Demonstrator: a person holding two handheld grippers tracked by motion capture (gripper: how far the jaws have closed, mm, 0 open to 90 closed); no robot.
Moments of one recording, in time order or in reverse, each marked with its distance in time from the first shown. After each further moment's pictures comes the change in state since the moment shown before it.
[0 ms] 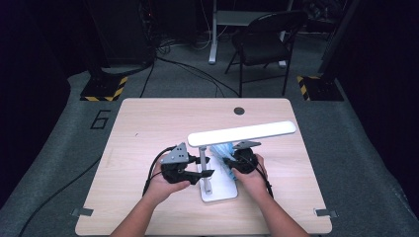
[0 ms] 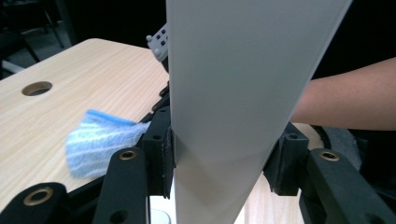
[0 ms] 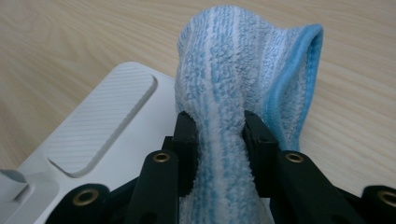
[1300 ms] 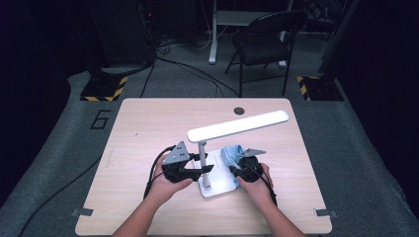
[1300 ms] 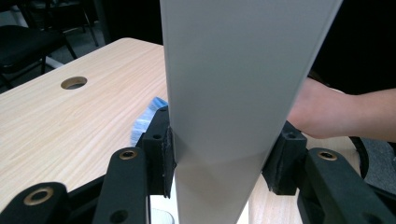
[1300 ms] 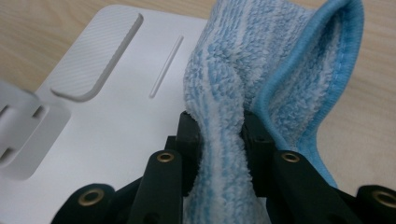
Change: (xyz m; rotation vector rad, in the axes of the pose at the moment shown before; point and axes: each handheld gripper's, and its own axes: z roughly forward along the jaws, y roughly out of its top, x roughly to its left) left arm 0.001 -0.002 0.003 -0.012 0.108 -0.035; right arm 0.007 -0.029 -0.017 0.054 -0.035 0.050
